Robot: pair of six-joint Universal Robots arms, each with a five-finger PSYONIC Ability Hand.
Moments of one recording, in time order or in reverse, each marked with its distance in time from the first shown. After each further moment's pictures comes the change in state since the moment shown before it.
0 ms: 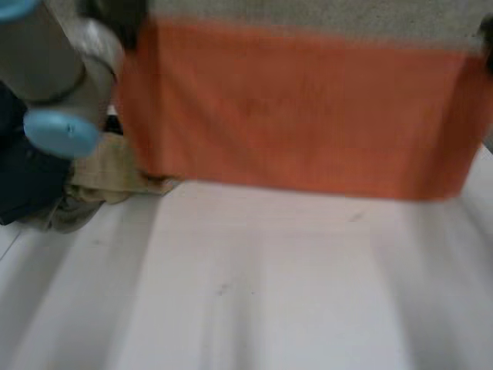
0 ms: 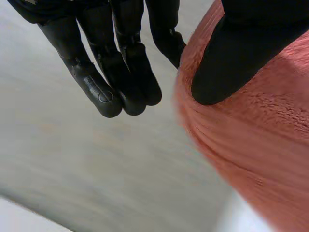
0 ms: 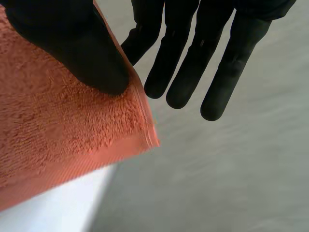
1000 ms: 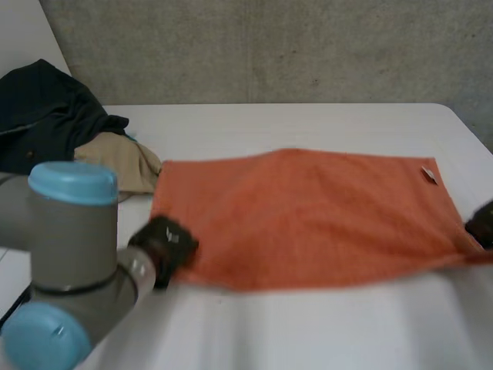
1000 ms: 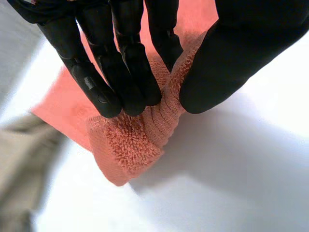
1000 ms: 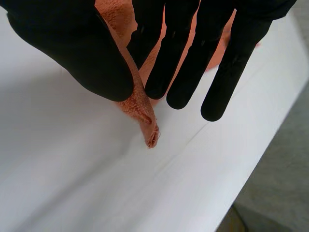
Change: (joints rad) left arm -0.147 0.263 -0.978 -0.159 -0.010 -0.103; right arm -0.223 -0.321 0.794 0.352 -0.204 -0.358; left_hand 0.000 0.001 0.000 0.000 0.019; right_hand 0.000 0.000 0.000 0.002 0.010
